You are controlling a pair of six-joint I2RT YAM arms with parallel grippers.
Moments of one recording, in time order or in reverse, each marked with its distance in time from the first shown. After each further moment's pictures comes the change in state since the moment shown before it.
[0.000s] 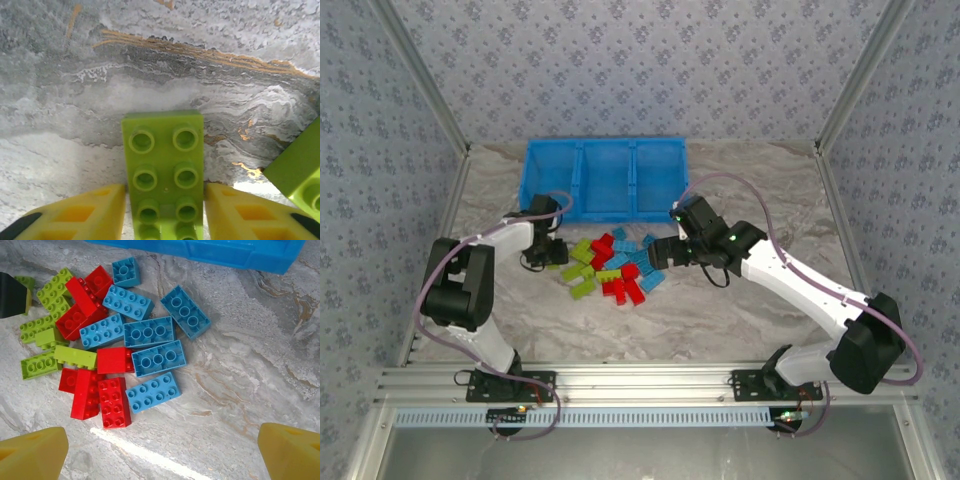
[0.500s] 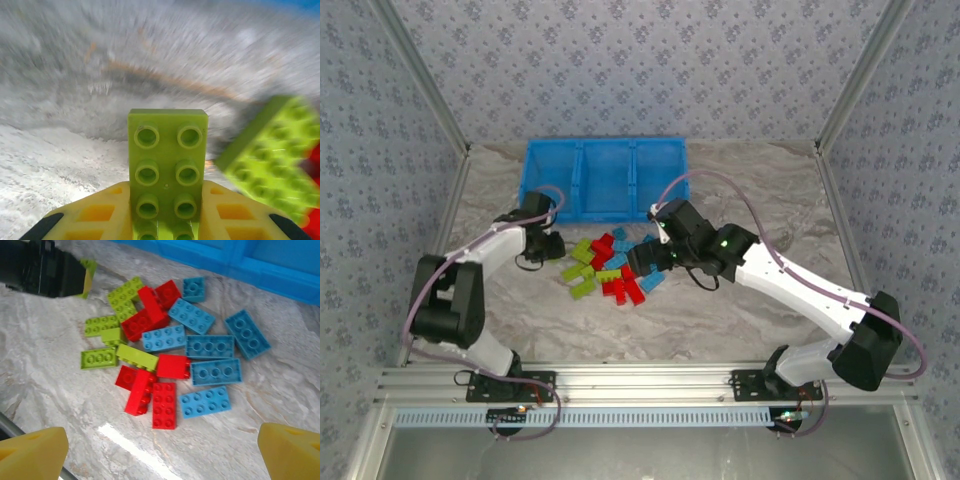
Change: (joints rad) left arm 0.005 -0.172 -0.032 0.047 0.045 -0.089; right arm 0.142 0.013 0.087 0.030 -0.001 -0.027
